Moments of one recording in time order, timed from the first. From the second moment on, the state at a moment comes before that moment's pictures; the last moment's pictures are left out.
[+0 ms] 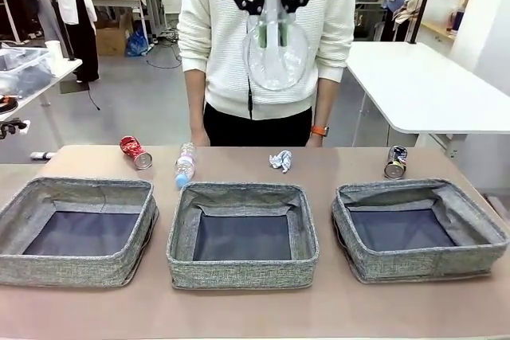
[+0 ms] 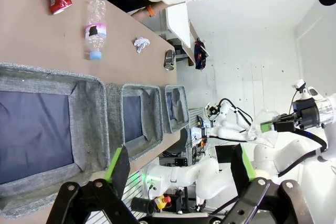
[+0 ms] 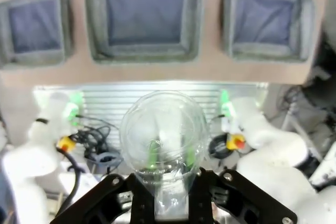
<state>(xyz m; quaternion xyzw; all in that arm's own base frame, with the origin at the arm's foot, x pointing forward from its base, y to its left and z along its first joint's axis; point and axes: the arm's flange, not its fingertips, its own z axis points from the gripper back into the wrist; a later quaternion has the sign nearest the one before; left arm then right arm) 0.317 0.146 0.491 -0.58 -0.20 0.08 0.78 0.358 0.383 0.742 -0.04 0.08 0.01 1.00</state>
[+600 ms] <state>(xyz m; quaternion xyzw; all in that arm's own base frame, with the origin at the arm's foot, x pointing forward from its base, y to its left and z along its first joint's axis) 0.317 0.146 0.491 -0.58 -0.20 0.08 0.78 0.364 0.388 0.751 -0.04 0.06 0.01 1.00</state>
